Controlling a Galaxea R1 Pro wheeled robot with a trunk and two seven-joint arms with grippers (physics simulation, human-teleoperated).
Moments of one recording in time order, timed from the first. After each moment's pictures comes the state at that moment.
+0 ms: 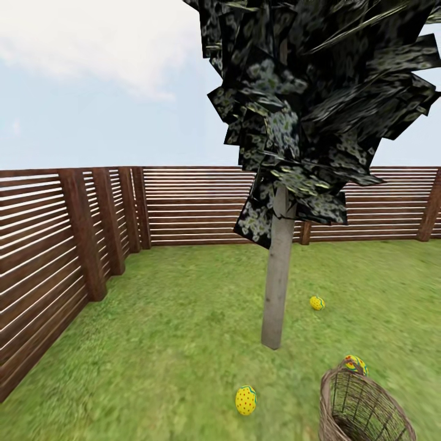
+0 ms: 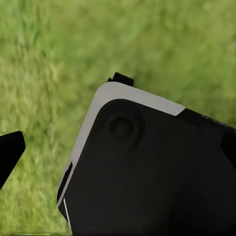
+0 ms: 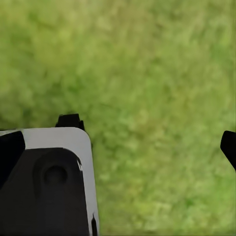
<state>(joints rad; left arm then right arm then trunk) -0.13 0.07 0.14 0.06 0.27 -0.01 -0.03 -0.26 -0.11 -0.06 0.09 0.04 0.00 -0.07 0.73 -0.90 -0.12</state>
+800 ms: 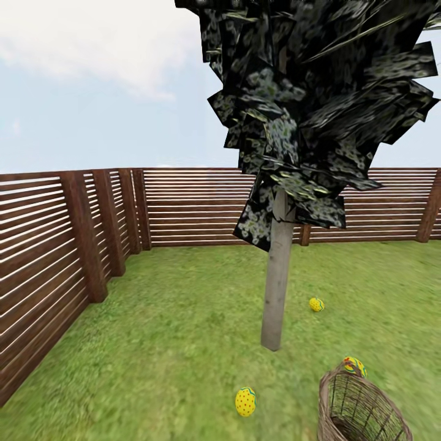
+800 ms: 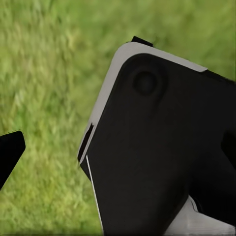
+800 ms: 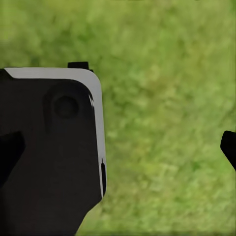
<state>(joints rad) -0.04 0.08 0.14 0.06 0.25 -0.01 -0.02 -0.10 -0.08 -0.06 0.09 0.04 -0.07 -0.07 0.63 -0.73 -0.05</state>
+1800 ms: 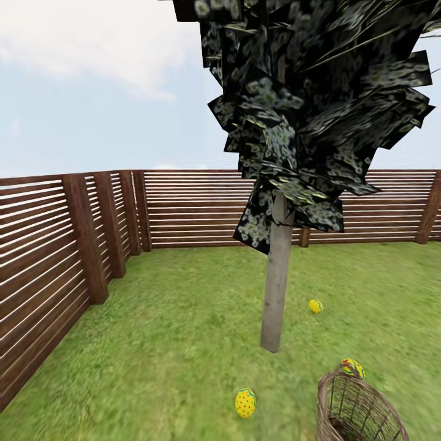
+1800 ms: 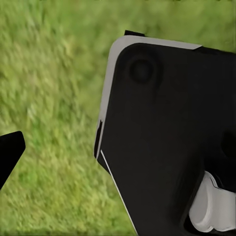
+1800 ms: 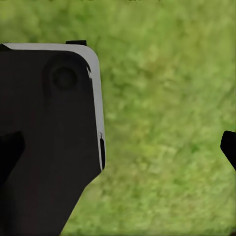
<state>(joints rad) -0.04 0.07 0.12 0.05 0.06 -0.02 -0.03 -0.05 -0.08 -0.06 0.09 0.03 -0.09 -0.07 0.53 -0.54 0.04</state>
